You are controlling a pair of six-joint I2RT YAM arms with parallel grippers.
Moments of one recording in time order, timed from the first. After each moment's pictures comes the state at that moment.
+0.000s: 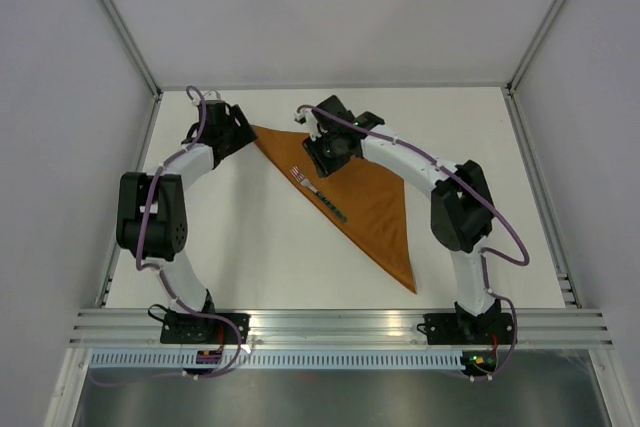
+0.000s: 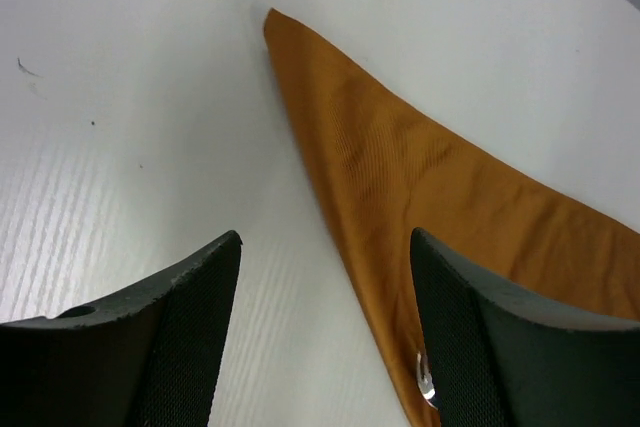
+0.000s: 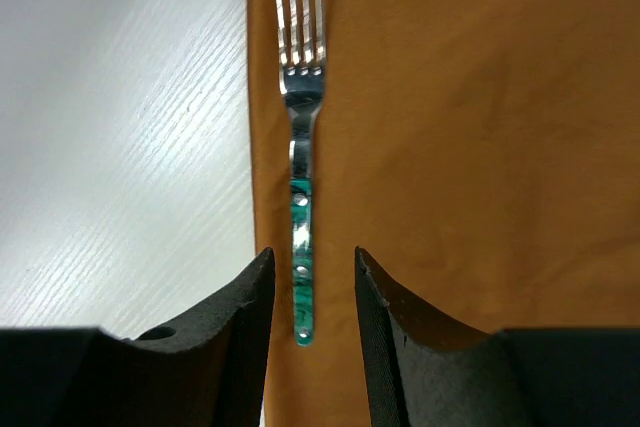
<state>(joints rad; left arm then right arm) -0.09 1.76 1.17 -0.03 0.00 -0.56 0.71 2.11 1.82 -0.75 -0.07 0.01</state>
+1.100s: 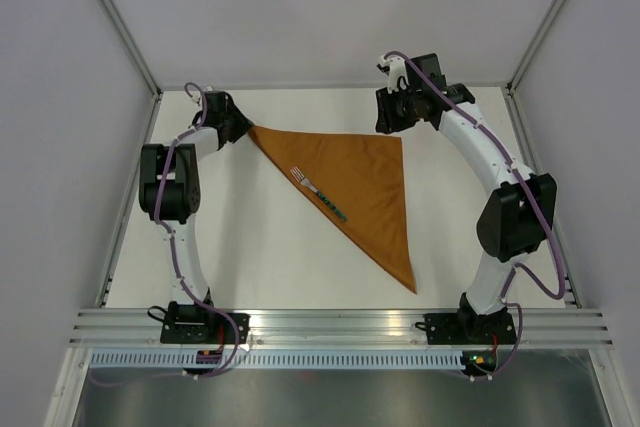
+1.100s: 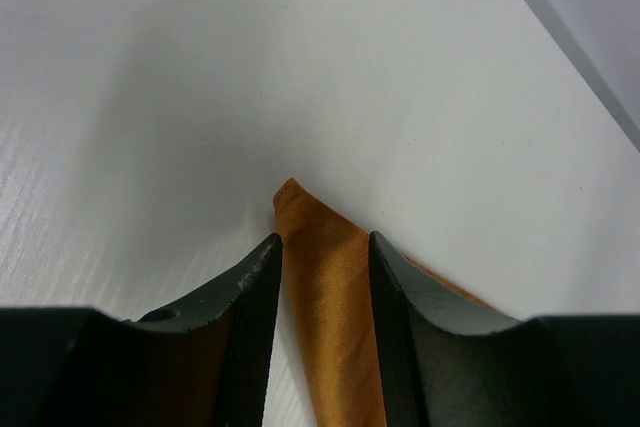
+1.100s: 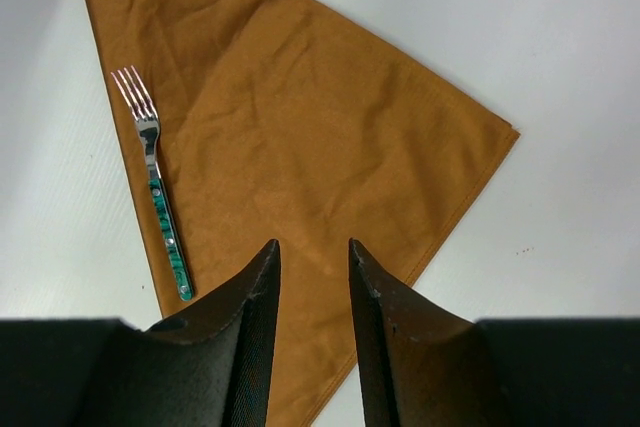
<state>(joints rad) -0.02 2.17 1.49 0.03 0.07 -0.72 0.31 1.83 1.74 -0.72 -0.26 -0.03</state>
